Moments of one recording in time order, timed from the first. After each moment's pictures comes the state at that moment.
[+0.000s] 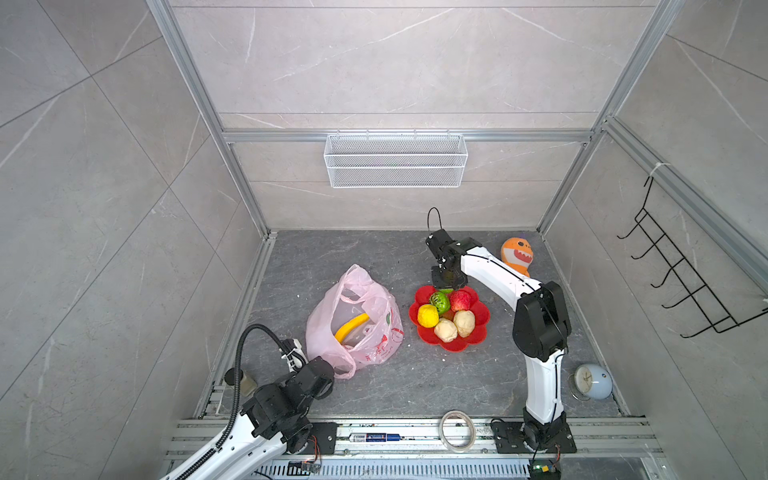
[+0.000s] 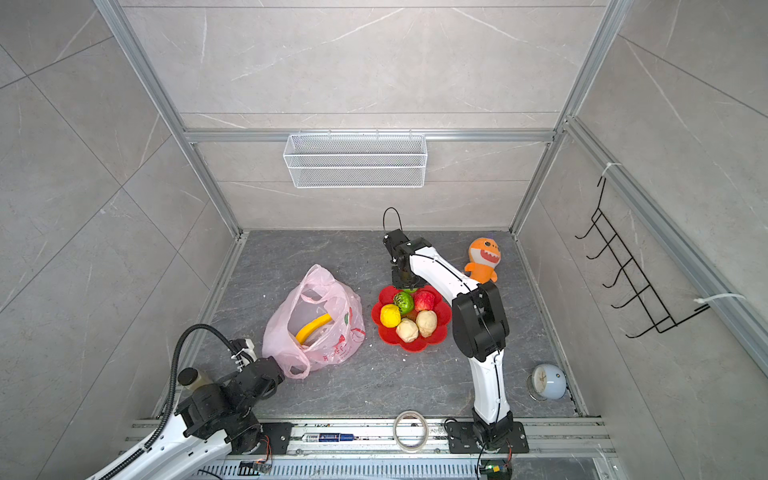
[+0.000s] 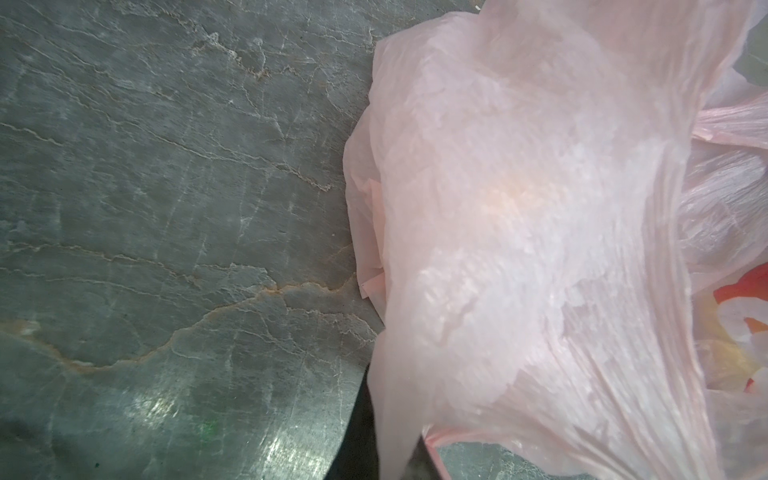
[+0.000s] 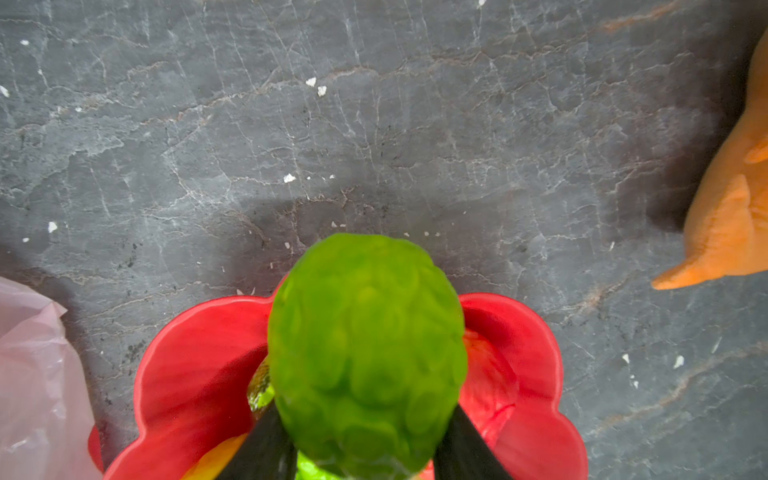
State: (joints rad) left arm -0.84 0.38 0.36 -0.95 -0.54 -1.24; right arm 0.49 2.07 1.79 -1.04 0.22 0.41
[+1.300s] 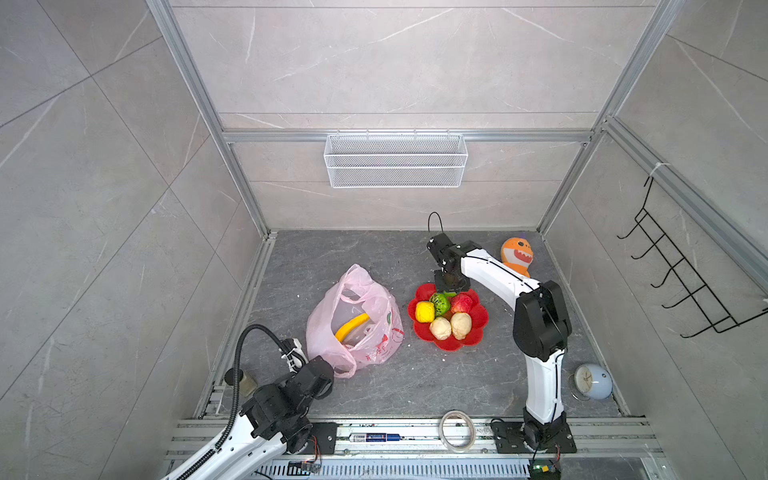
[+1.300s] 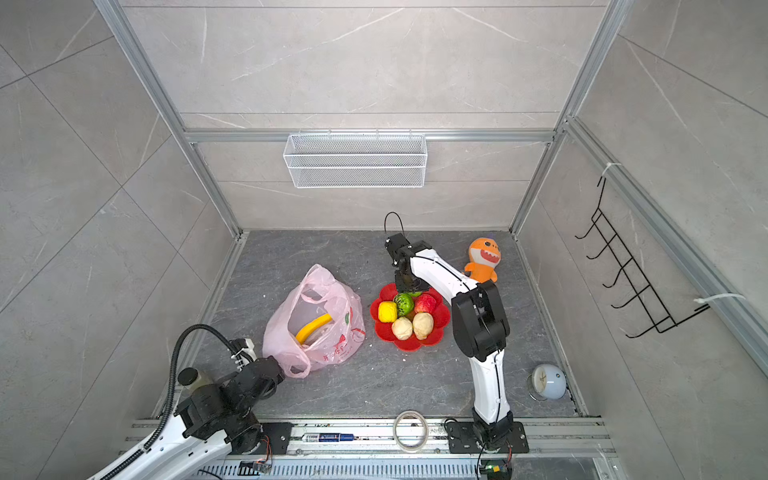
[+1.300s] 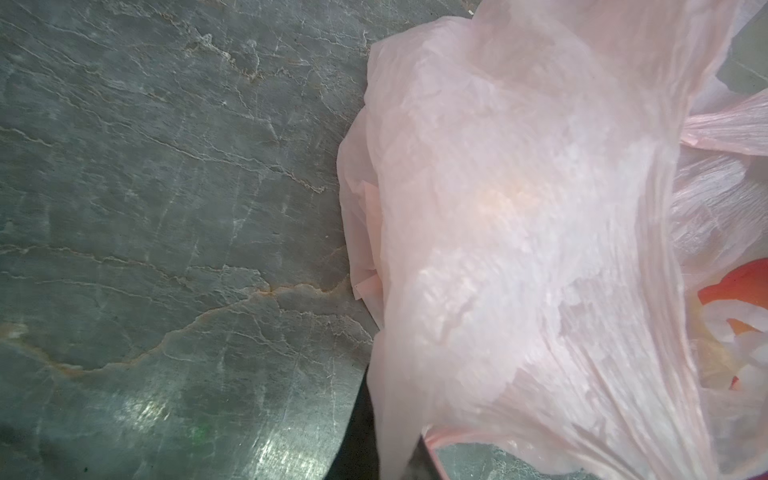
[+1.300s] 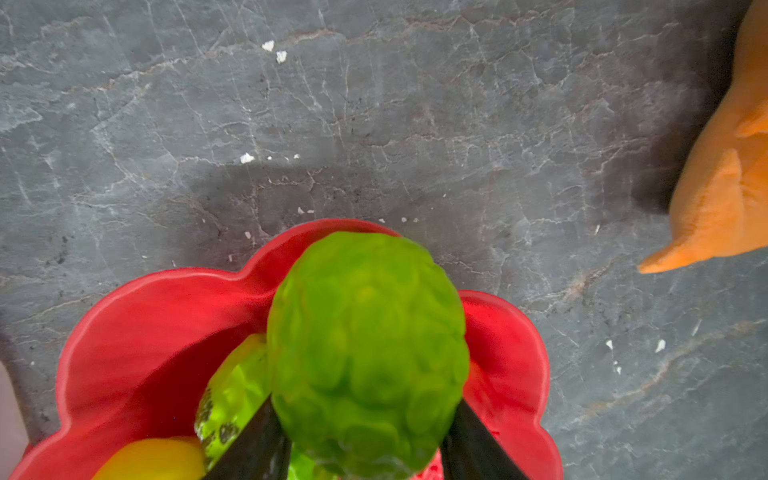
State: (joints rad) left arm -0.84 0.37 0.36 -0.94 -0.54 -1.24; right arm 0.48 2.07 1.75 -1.04 0.26 0.41
